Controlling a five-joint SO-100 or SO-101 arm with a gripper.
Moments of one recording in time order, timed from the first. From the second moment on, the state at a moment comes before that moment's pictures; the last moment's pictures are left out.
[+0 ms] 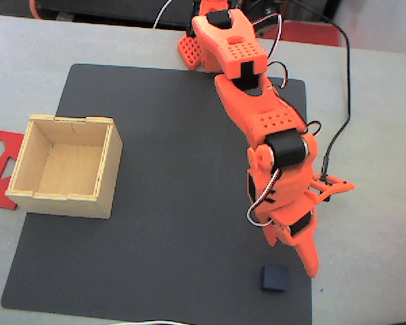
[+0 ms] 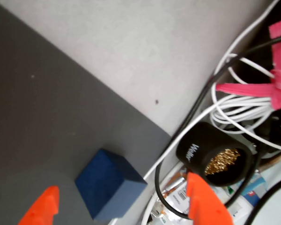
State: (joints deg) arm -22.5 22.1 1.6 85.4 -25.9
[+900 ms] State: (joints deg) arm -18.7 21.1 1.5 76.8 5.1
